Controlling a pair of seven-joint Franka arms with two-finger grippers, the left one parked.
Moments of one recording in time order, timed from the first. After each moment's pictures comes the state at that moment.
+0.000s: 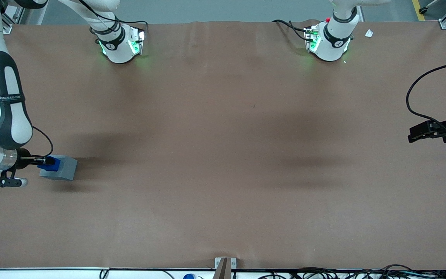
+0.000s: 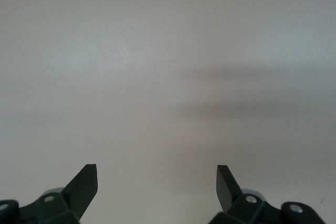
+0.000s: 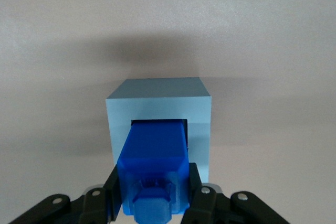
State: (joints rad) arm -0.24 0.55 -0.03 -1.64 -0.01 2.01 -0.20
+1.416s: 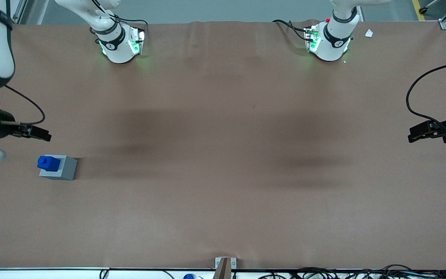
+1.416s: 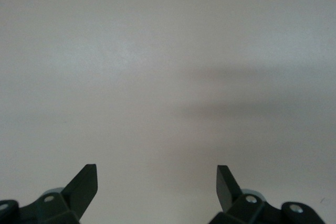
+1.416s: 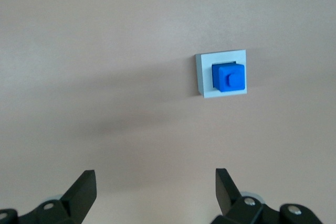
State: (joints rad) arm -0.05 0.15 -0.01 -1.57 0.00 1.63 0.08
